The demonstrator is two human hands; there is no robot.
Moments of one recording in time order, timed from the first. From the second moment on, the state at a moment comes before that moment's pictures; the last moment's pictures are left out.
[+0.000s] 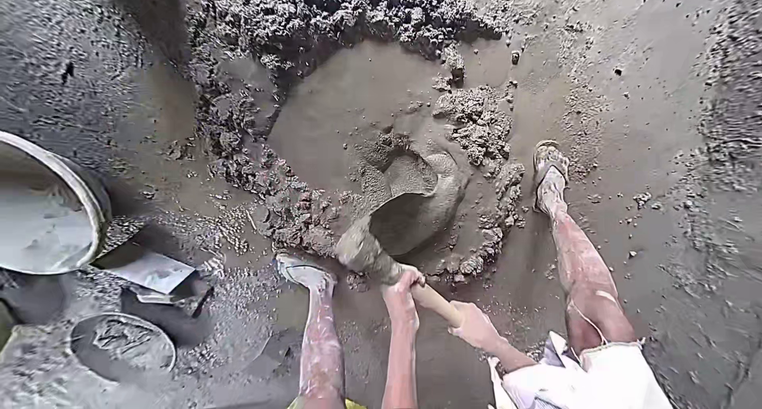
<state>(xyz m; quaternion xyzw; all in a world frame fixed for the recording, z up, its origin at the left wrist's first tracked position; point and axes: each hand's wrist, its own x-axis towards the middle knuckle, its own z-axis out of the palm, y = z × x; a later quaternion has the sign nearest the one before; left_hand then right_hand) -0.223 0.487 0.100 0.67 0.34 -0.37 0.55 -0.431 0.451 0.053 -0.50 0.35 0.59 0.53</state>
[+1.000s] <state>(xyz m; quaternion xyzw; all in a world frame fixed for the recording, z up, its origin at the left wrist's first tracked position) -0.192 0.524 0.161 0.69 0.26 -0.33 0.59 -0.357 0.509 0.131 -0.50 0.51 0.54 0.45</state>
